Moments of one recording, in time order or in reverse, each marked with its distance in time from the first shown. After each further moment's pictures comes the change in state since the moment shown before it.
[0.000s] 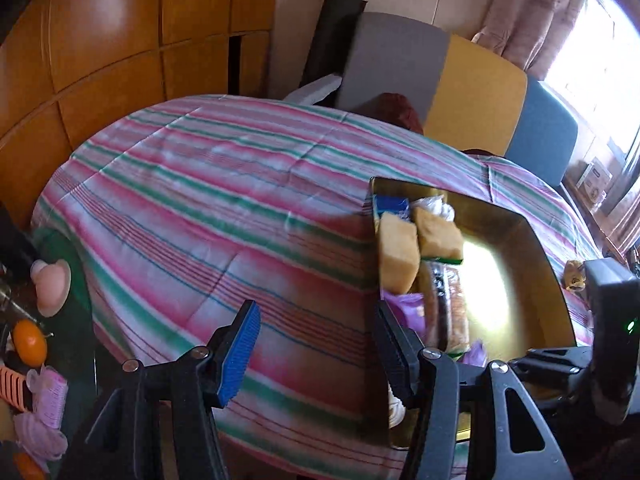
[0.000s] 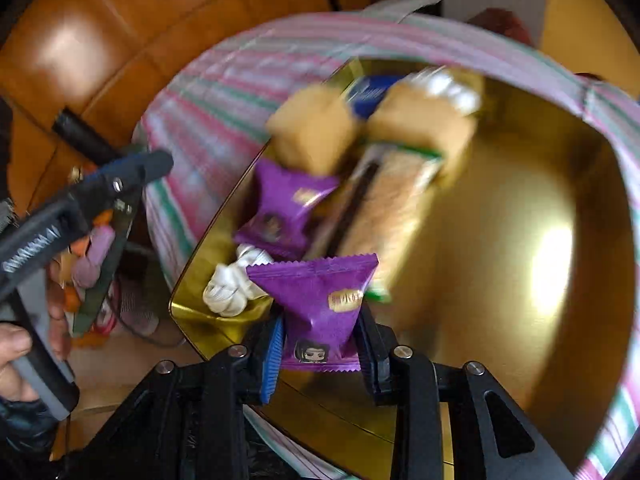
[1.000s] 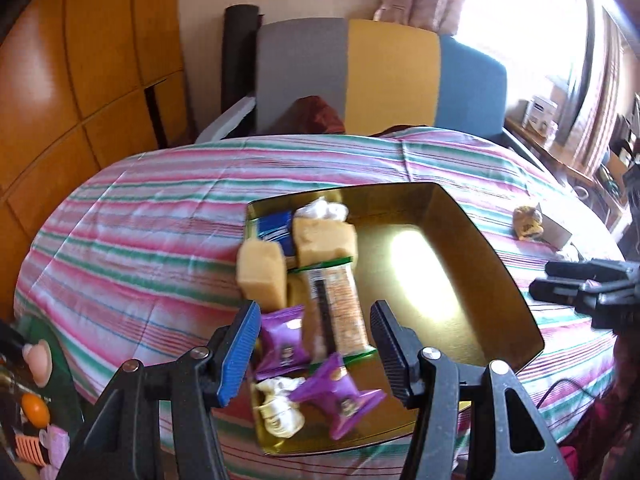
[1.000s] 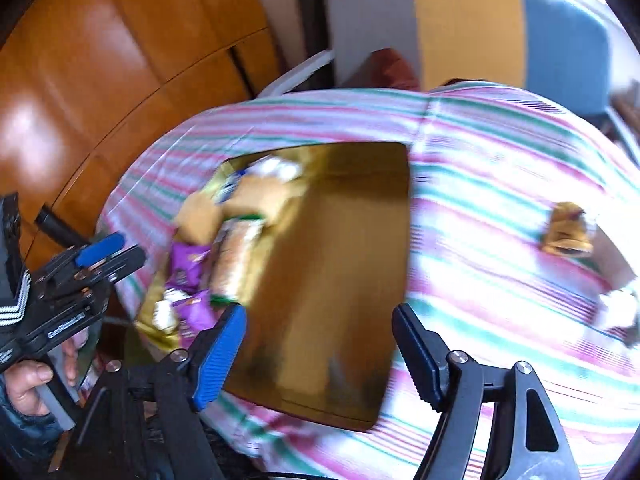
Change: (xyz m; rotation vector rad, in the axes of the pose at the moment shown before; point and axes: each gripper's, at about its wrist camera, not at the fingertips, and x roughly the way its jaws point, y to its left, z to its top) left arm -0.026 -0.116 -0.001 0.298 -0.047 -0.083; right arm -0.152 -0.122 -0.064 0.279 -0.304 -0.190
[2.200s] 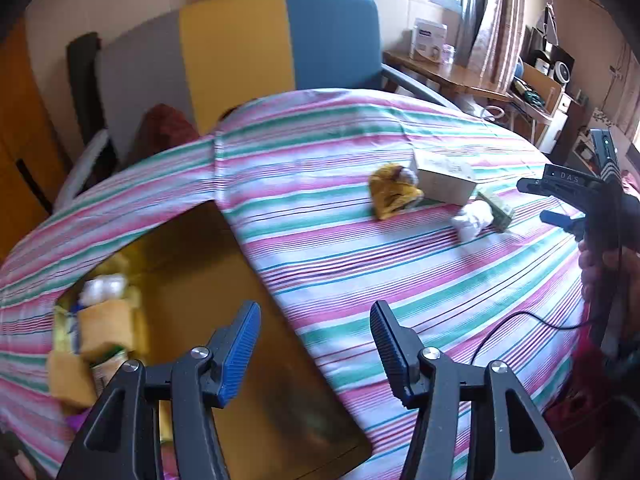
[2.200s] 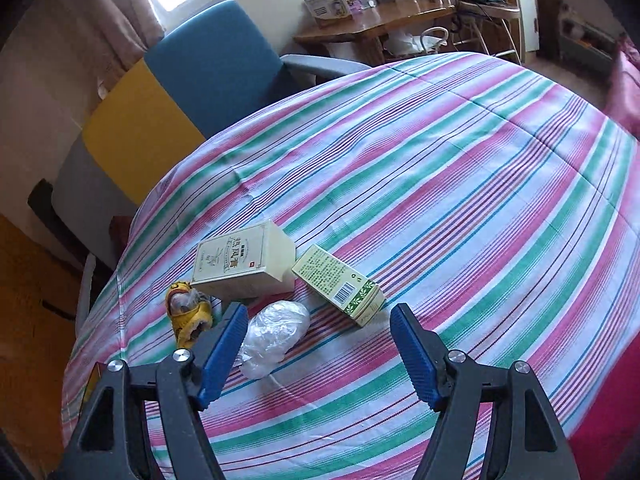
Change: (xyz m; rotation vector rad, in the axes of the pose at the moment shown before) left arm 0.057 -0.214 0.050 0.316 0.128 -0.253; right arm -0.087 -0.307 -0.063 0.886 -0.294 -0.372
